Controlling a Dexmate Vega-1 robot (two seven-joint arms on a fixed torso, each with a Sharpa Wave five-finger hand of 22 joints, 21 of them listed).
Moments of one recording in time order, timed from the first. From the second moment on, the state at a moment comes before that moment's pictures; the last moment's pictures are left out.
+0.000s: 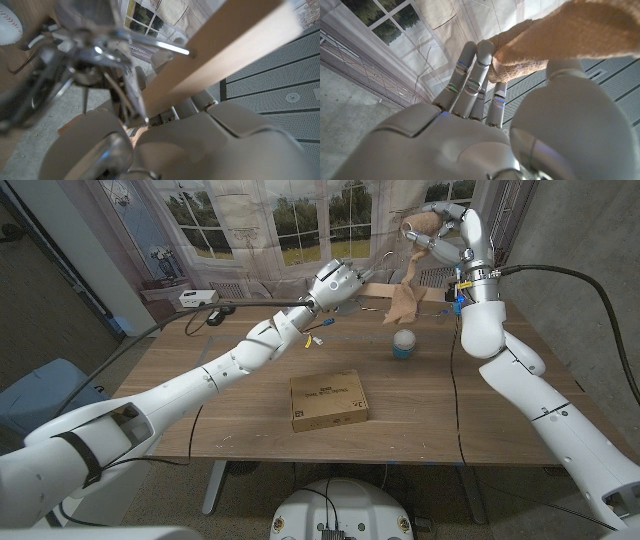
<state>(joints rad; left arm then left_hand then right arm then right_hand) 0.42 0.63 0.94 -1.58 1.42 0.17 0.68 0.43 0.08 0.80 0.16 0.53 0.52 -0.01 1.12 0.59 0.81 -0.14 1.58 1.25 1.37 -0.20 1.12 1.18 0.82 -0.10 1.54 0.44 -0.90 -0.61 -0.23 -1.91 -0.29 0.11 -0.55 0.85 -0.23 0.33 -0.16 0.23 0.84 -0.03 0.21 0.45 0.77 0.09 0.80 0.68 1.08 -0.18 0.85 1.21 0.53 -0.05 1.30 0.17</state>
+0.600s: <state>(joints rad) 0.40 0.62 0.96 -1.50 1.41 0.18 0.70 0.42 0.08 0.80 0.16 0.53 0.52 -0.01 1.13 0.58 0.81 -0.14 1.58 1.25 1.37 -0.20 1.13 1.18 0.82 -0.10 1.54 0.44 -0.89 -0.60 -0.22 -1.86 -0.16 0.13 -0.56 0.85 -0.23 0.33 -0.16 0.22 0.84 -0.03 0.21 0.45 0.77 0.09 0.79 0.68 1.08 -0.18 0.85 1.21 0.53 -0.05 1.30 0.17</state>
